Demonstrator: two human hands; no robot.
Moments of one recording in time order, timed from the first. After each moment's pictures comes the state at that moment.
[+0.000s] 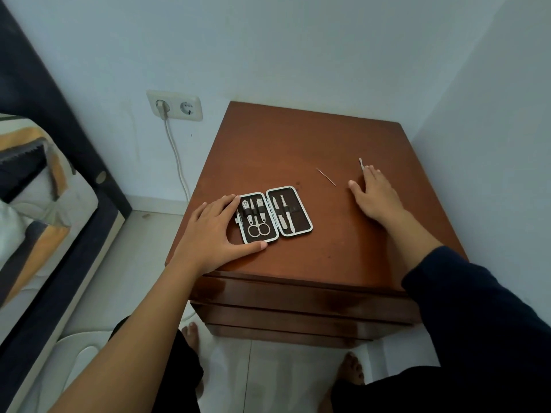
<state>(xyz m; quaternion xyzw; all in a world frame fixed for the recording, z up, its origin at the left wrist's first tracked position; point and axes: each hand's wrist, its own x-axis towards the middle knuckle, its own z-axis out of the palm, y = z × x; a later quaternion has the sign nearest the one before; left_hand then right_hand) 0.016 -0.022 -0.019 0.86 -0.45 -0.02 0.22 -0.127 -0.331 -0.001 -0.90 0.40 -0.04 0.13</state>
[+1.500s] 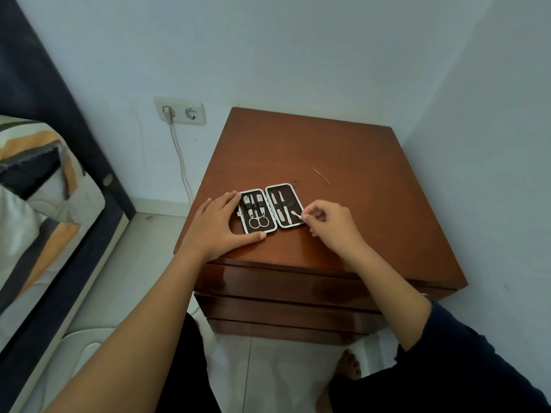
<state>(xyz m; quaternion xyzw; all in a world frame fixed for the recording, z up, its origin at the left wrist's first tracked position) 0.012 -0.020 -0.015 0.87 -0.44 -0.04 0.23 -0.141 -0.202 0.014 -0.85 0.30 -0.16 0.40</state>
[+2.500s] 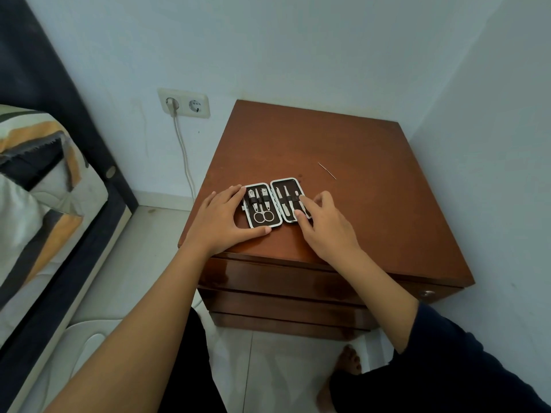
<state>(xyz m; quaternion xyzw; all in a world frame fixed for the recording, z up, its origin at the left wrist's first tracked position) 0.014 -0.022 -0.020 0.87 -0.44 -0.03 0.23 -0.141 -0.174 0.009 -0.94 0.27 -0.13 0.14</state>
